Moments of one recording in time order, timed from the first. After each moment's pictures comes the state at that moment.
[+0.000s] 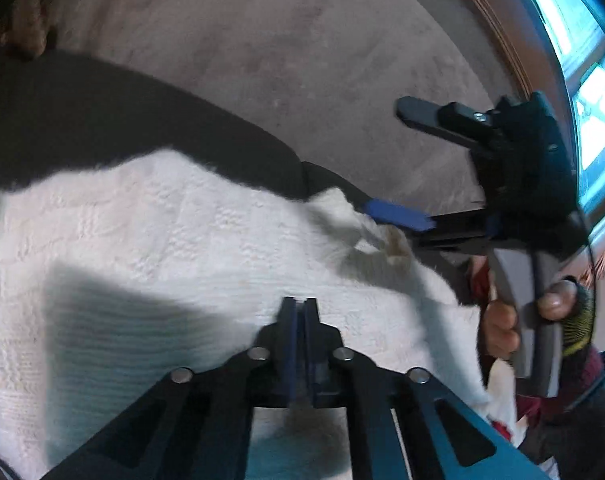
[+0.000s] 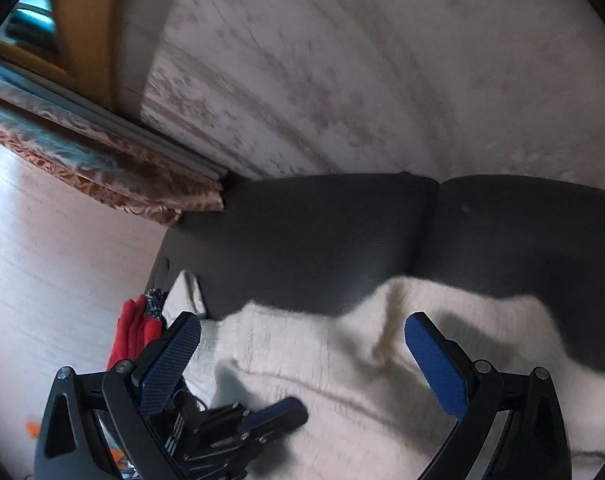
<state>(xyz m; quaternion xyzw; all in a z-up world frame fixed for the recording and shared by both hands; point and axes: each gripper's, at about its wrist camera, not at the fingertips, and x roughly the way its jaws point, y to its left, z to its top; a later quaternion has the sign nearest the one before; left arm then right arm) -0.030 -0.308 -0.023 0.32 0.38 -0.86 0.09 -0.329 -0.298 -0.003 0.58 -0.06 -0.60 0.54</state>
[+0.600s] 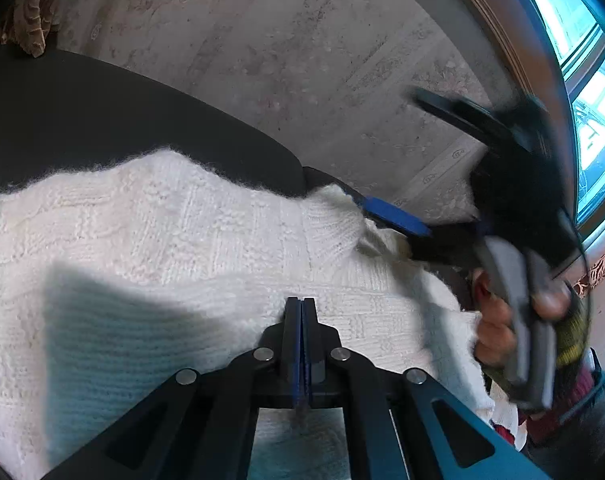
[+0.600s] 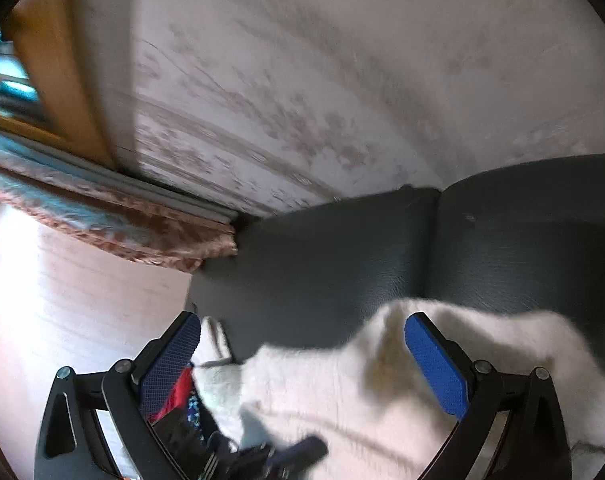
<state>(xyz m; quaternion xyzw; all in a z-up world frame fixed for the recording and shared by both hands) -0.037 -0.307 -0.024 0.32 0.37 -0.87 0.09 -0.355 -0.257 -0.007 0.53 -0.17 -0.64 0.53</state>
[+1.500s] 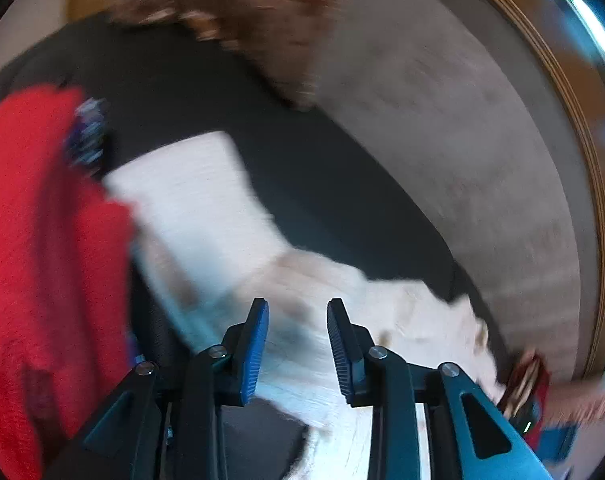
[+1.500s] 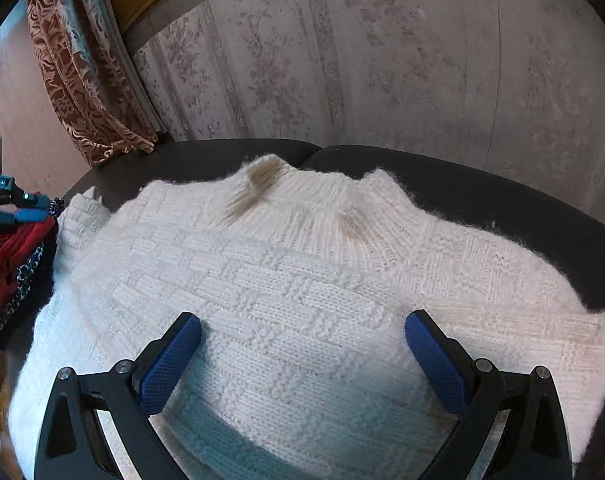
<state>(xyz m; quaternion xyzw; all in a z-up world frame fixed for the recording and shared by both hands) 0.131 -0.458 0.056 0.35 0.49 -0.73 0.33 -0.267 -0.163 -0.035 0.39 0.11 -0.79 0.46</state>
